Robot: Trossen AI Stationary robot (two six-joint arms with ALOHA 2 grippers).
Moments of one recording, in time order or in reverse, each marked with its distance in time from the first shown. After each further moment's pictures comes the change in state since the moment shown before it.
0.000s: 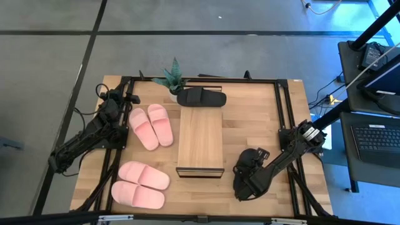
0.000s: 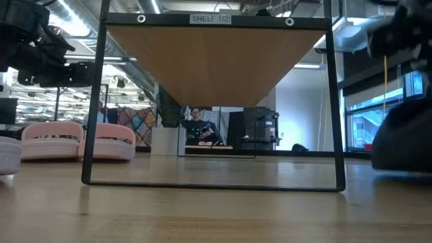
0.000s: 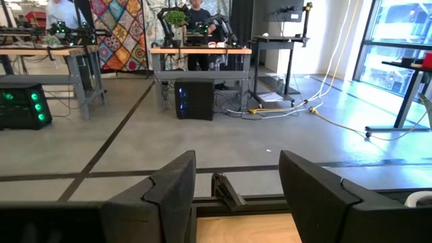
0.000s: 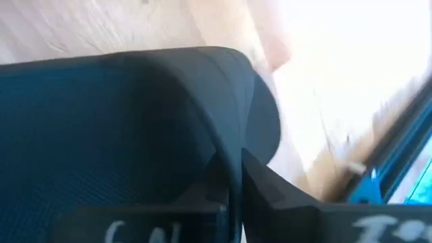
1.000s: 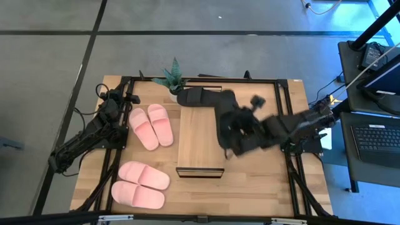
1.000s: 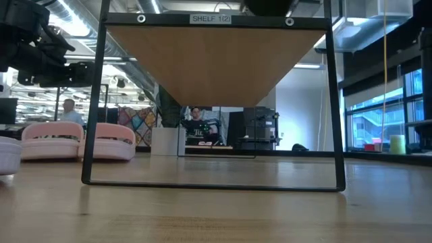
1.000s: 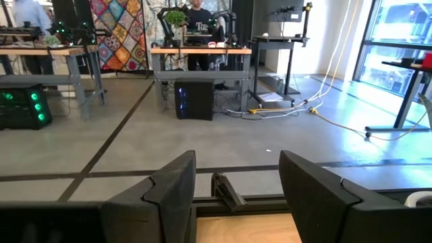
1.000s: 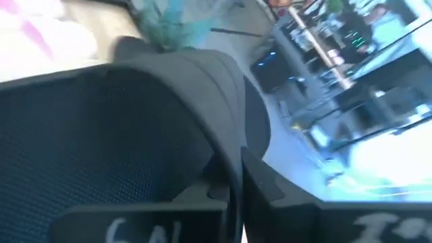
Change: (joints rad) left arm 0.000 0.000 0.000 0.001 0.000 0.000; right arm -0.346 -0.274 0.518 -0.067 0.786 -0.792
